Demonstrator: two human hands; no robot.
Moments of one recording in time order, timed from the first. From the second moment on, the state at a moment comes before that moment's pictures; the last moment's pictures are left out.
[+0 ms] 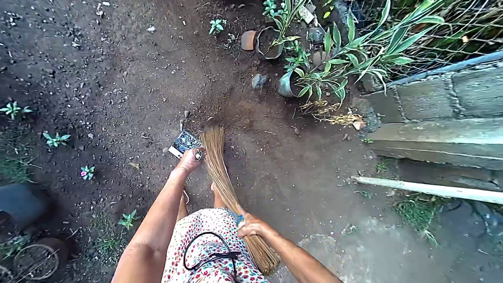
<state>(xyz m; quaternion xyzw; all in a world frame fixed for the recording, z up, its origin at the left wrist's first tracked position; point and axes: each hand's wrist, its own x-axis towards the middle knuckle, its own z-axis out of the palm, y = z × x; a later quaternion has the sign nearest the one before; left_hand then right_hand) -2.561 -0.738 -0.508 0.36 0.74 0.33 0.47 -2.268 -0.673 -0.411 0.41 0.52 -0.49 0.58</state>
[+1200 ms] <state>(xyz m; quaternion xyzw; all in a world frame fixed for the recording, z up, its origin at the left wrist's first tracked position) -2.571 -0.814 -0.501 0.07 0.85 0.40 0.33 -2.308 -0.530 -0.336 0.37 0.64 -0.44 0.51</state>
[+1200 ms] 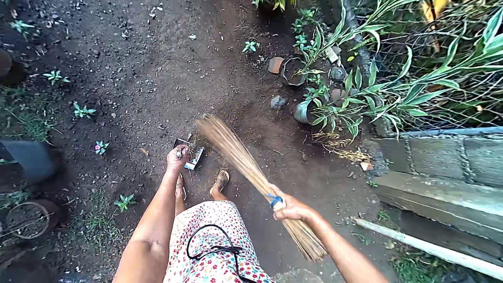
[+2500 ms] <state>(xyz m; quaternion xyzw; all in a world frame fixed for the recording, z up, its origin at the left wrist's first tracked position) -2.509 -0.889 -0.489 0.16 0.79 0.35 0.48 -2.136 -0.662 -0.312 0.52 0.55 -0.54 0.37</state>
